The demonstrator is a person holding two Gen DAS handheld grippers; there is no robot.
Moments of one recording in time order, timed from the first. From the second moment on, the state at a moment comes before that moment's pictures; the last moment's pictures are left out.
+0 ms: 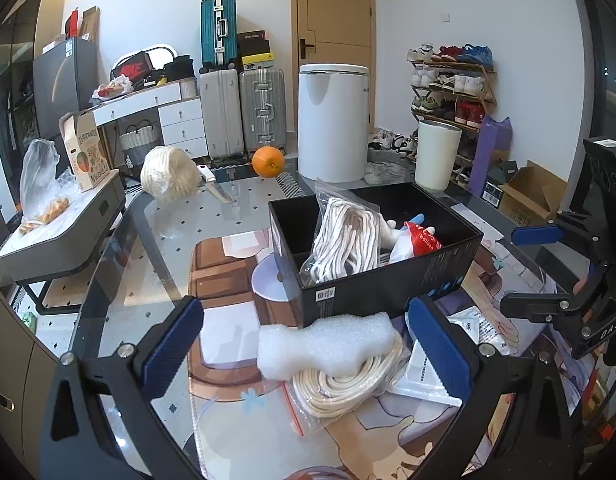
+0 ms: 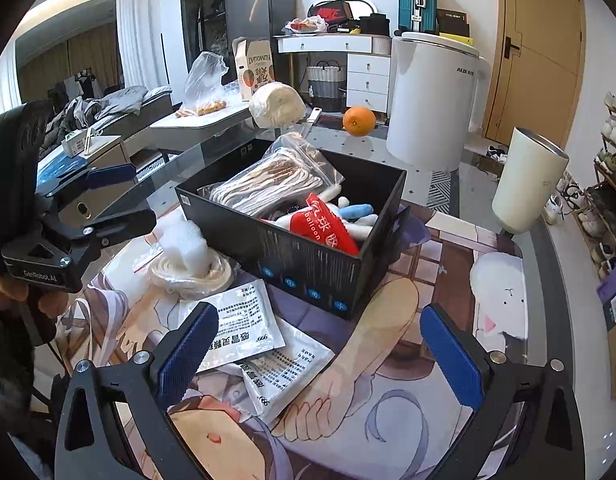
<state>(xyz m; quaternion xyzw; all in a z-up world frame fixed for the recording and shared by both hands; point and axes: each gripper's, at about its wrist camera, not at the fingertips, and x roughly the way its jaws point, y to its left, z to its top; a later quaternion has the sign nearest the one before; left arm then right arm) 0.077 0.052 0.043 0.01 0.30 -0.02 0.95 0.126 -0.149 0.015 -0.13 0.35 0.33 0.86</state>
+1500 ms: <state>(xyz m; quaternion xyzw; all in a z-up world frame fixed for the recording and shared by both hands) 0.092 0.060 0.015 0.01 0.34 -0.03 0.94 0.124 -0.055 -0.040 -0.22 0.41 0.39 0.79</state>
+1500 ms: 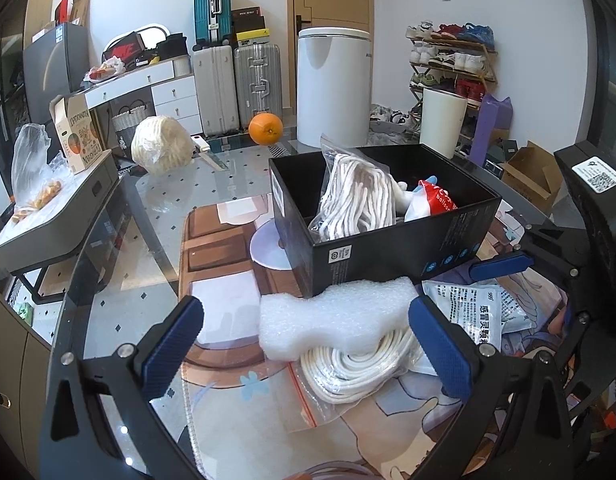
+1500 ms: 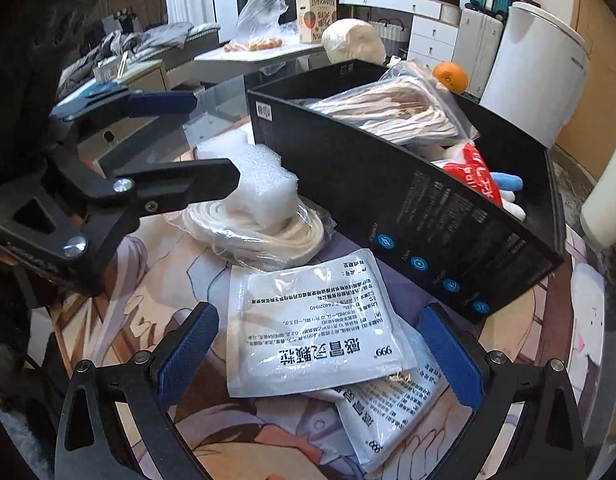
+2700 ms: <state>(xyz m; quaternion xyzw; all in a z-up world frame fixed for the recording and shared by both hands) 0.093 0.063 0.010 0.01 0.35 -0.03 0.94 0.114 -0.102 -0.025 -0.17 0.39 0.41 0.80</state>
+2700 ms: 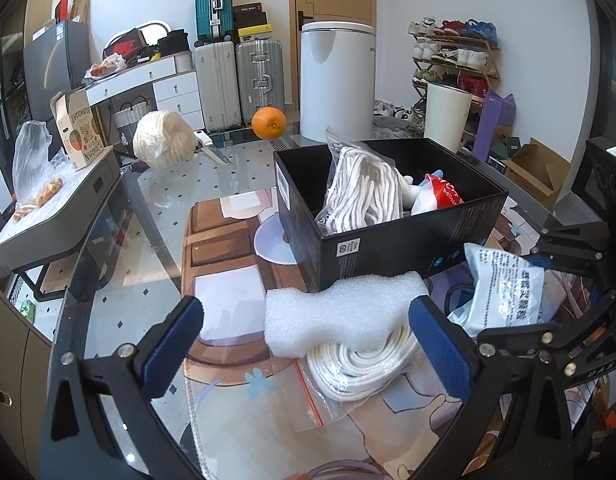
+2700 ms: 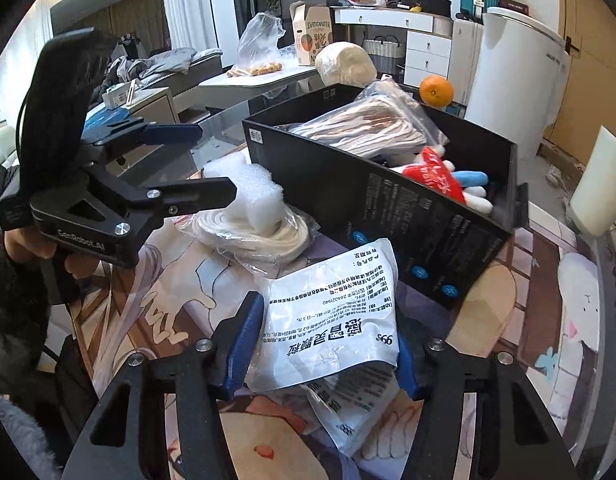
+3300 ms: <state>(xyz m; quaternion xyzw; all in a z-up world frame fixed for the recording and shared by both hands) 0.097 0.057 0.004 -0.02 0.37 -0.07 0.92 0.108 -0.129 -0.001 -0.16 0.36 0.40 0.82</state>
